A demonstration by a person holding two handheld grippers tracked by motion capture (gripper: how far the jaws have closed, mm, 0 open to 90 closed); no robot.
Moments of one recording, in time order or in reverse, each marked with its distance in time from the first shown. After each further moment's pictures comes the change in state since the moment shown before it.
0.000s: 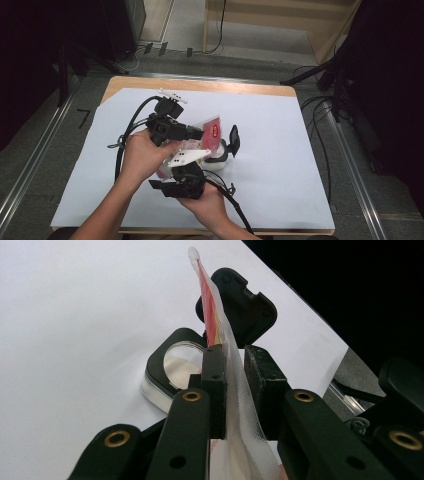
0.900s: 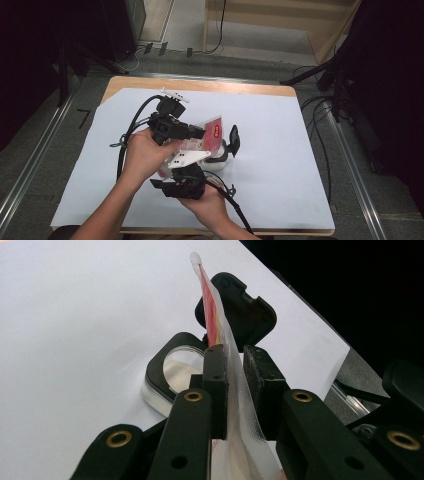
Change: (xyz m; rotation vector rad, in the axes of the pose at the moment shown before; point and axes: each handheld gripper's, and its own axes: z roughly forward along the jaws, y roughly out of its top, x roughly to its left) left arm -0.002 0.004 0.001 -0.007 0.002 0.010; right arm 0.002 0.000 -0.002 -0.001 -0.039 -0.026
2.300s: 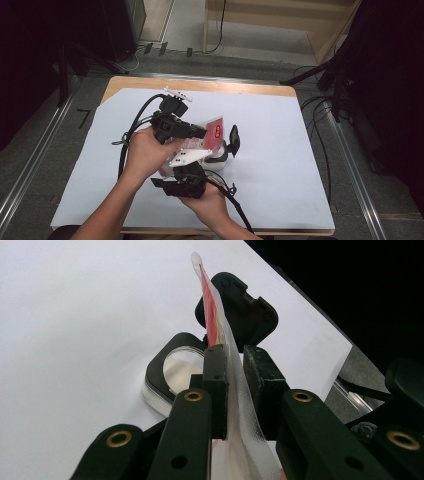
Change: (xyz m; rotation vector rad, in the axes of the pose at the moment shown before) left arm 0.000 0.004 0.004 0.019 0.001 0.009; right arm -0.003 0.000 -0.001 -0.003 0.004 0.012
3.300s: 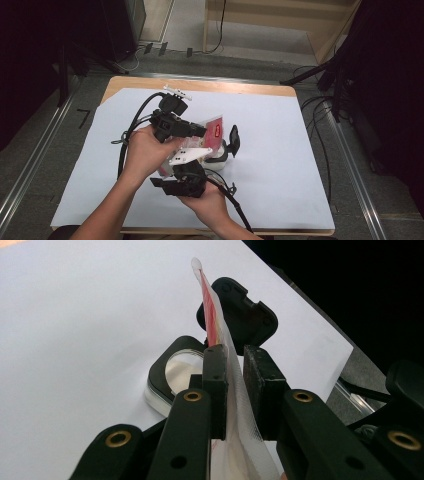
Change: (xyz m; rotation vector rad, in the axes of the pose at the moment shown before) left arm 0.000 0.003 -0.002 -0.002 0.010 0.006; right arm 0.001 0.004 -0.002 0.003 0.016 0.022
